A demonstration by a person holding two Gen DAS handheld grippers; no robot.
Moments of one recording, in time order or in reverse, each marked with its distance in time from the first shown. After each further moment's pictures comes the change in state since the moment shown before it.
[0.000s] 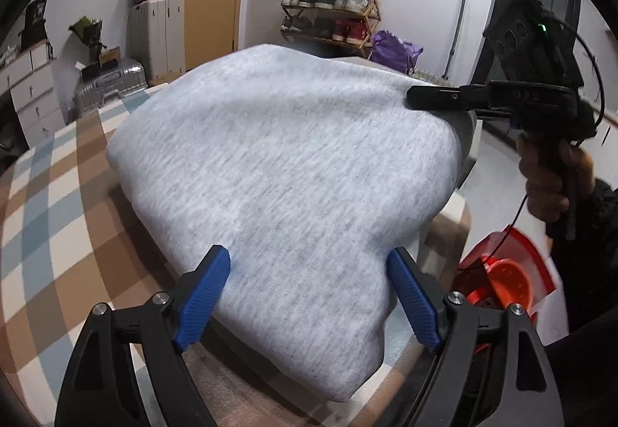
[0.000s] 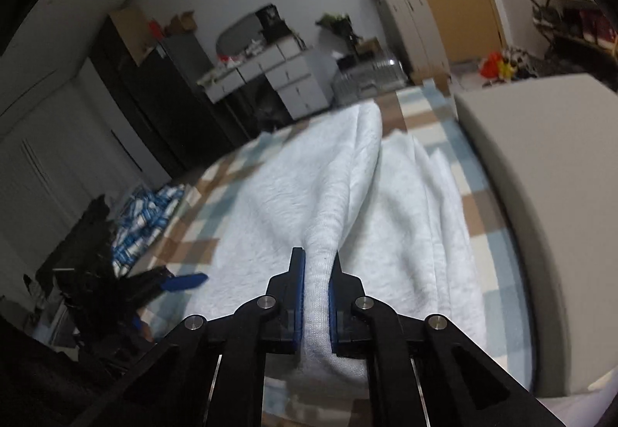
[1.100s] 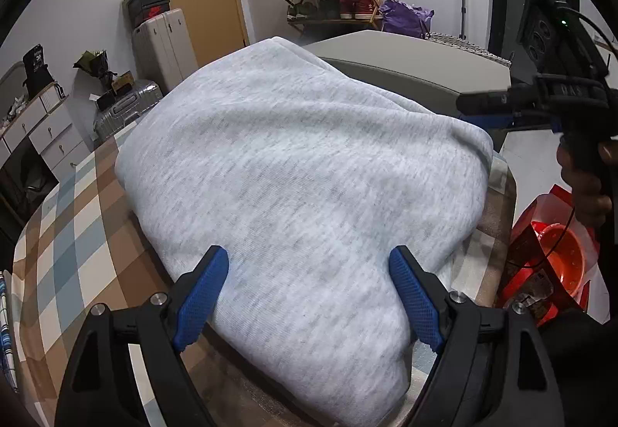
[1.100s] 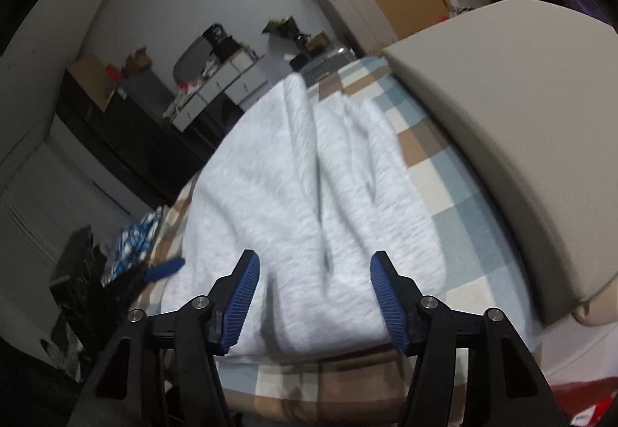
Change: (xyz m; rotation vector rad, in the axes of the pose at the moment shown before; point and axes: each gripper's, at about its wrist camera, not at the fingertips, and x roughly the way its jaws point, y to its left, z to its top) left arm 0.028 -0.016 0.000 0.157 0.056 0.191; right arm -0.008 -0.058 -0.049 0.283 -0.008 -0.027
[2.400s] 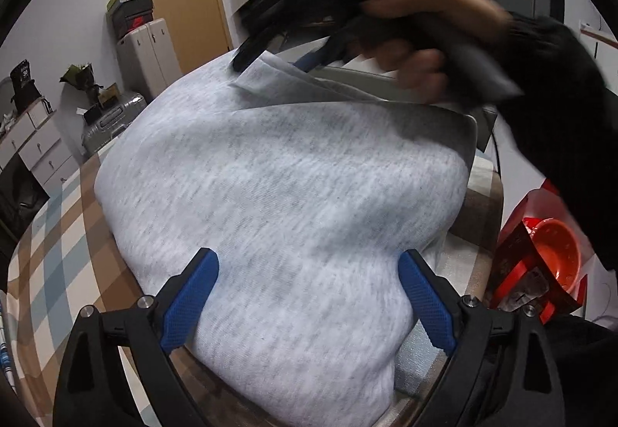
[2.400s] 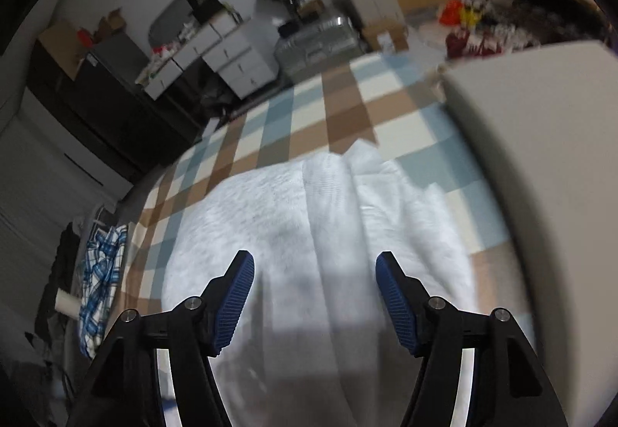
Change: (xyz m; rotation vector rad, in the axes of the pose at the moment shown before) left arm 0.009 -0.024 0.005 0.055 -0.013 -0.035; right arm 0.168 0.060 0.142 -0.067 0.238 -0.078
